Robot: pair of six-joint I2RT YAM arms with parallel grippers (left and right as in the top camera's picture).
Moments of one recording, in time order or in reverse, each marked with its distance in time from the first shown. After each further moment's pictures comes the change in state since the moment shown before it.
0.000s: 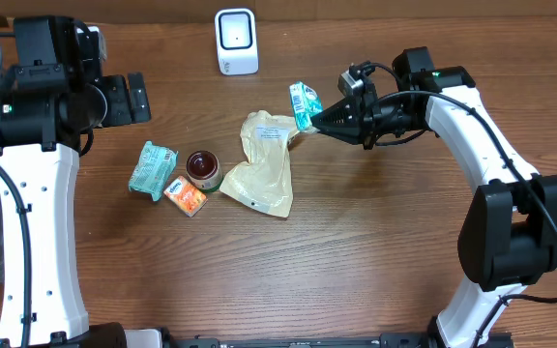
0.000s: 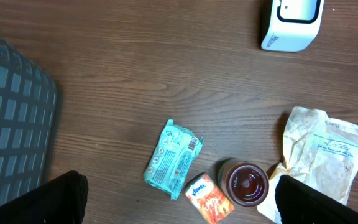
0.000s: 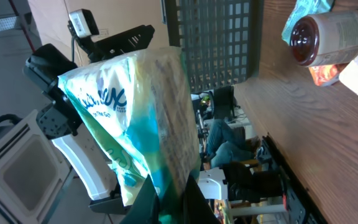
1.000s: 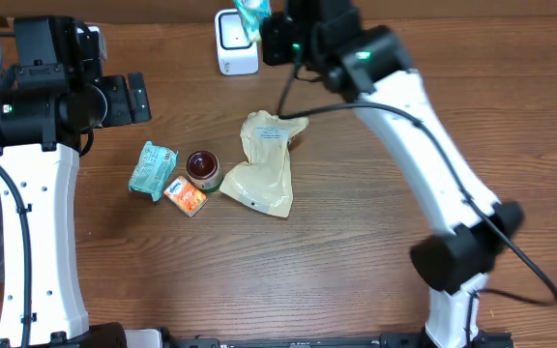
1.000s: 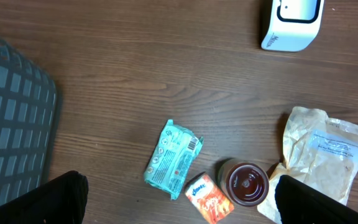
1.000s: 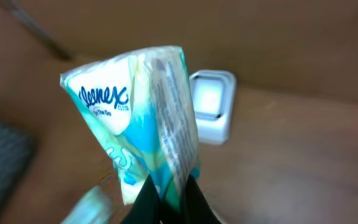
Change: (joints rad) left arm 0.000 0.000 0.000 0.000 0.000 0.000; right arm 0.406 0.137 0.656 0.358 1.609 0.155
